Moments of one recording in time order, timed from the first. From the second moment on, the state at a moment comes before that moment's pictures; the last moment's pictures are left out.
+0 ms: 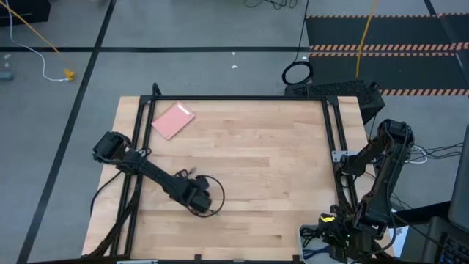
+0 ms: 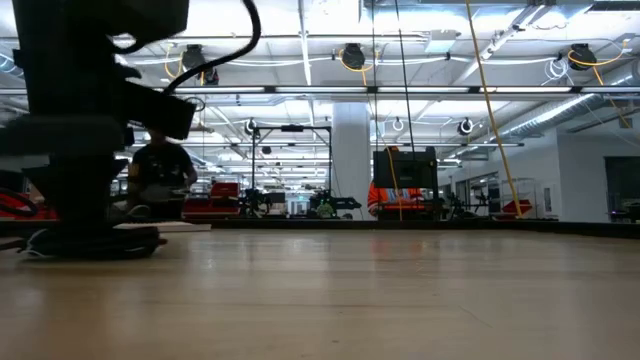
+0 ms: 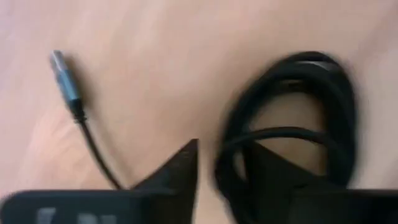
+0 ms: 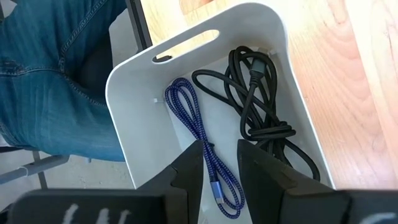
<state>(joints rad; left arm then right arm) -0.47 1.79 1.04 -0.87 -0.20 -1.02 1.18 1.38 0.99 -0.77 0.18 1.50</state>
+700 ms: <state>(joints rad) -0.43 1.79 1.02 -1.10 -0.19 -1.36 1.18 1.38 0.99 -0.77 0.21 1.50</state>
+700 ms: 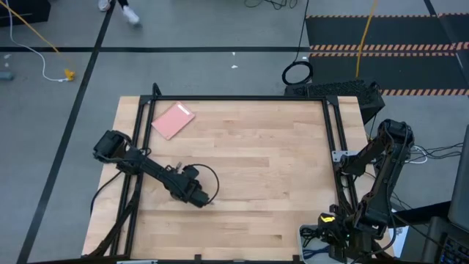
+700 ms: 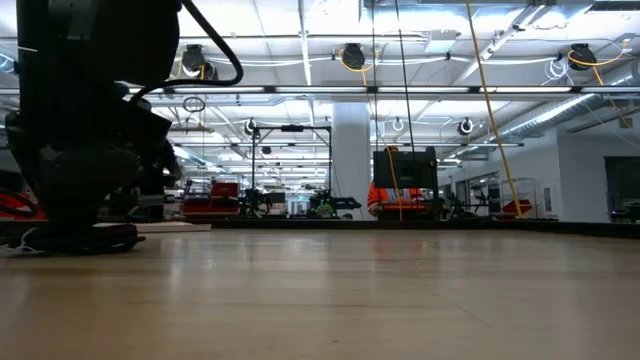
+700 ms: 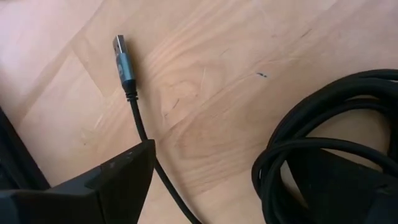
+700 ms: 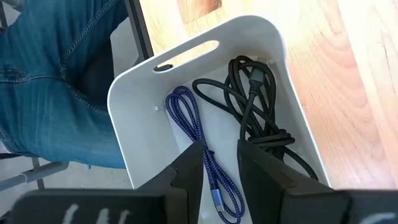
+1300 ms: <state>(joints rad) -0.42 1.79 1.01 -0.98 -0.19 -1.19 1.18 1.38 0.99 -0.77 0.21 1.50</state>
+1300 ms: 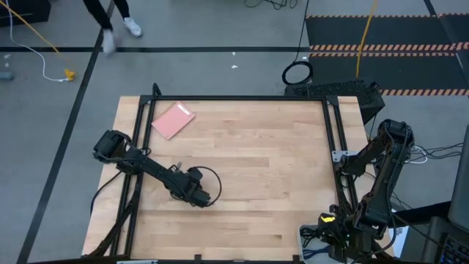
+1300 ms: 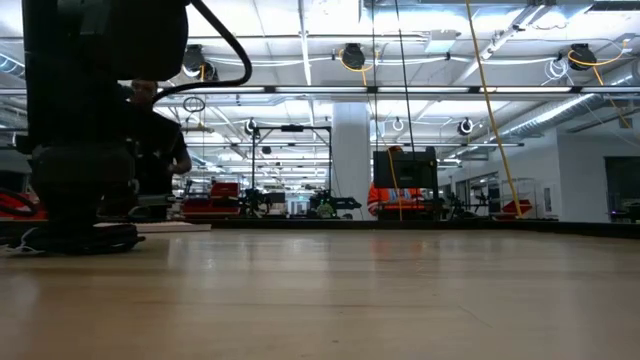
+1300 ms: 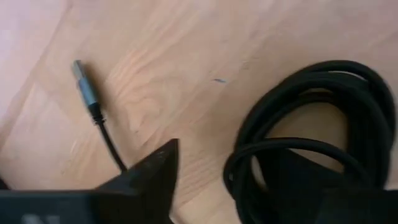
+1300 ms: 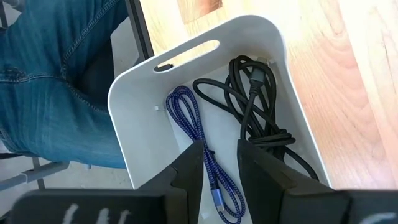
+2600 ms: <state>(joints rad) -0.35 1.72 1.53 -0.37 -0.46 -0.19 1.06 1.38 0.99 -0.55 0.90 1.04</state>
